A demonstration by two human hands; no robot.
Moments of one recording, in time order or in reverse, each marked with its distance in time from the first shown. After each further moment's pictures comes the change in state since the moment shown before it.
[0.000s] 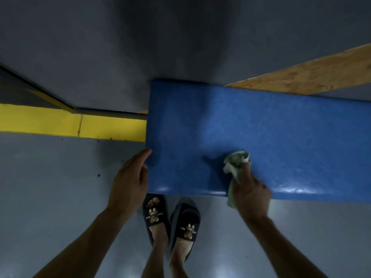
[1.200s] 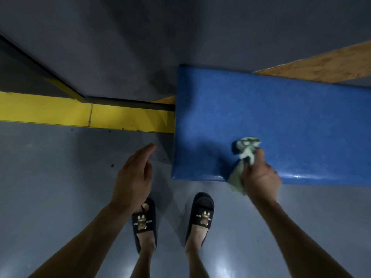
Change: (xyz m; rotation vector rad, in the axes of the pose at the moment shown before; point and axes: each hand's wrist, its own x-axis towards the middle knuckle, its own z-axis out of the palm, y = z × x) left_hand -0.011 -0.073 -0.052 -0.010 -0.050 0.059; right_hand -0.018 -0.072 0.013 -0.024 0.032 0.109
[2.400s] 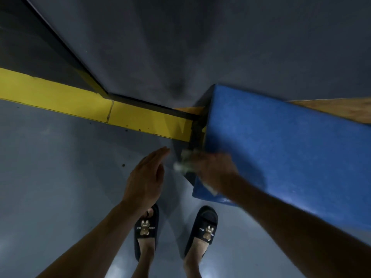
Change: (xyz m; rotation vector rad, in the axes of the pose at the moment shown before) left_hand 0.031 -0.030 -0.027 -0.053 0.004 -0.049; right_hand 0.040 -0.186 0.000 -0.217 -0.610 -0.885
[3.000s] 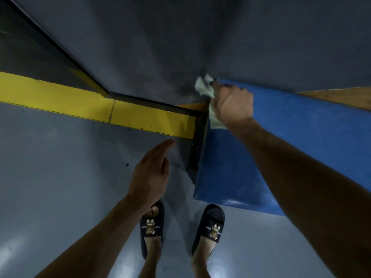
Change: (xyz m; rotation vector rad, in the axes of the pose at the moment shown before) left_hand 0.021 0.019 0.008 -0.004 0.013 0.014; right_hand 0.096 0.082 -0.052 -0.209 0.598 0.320
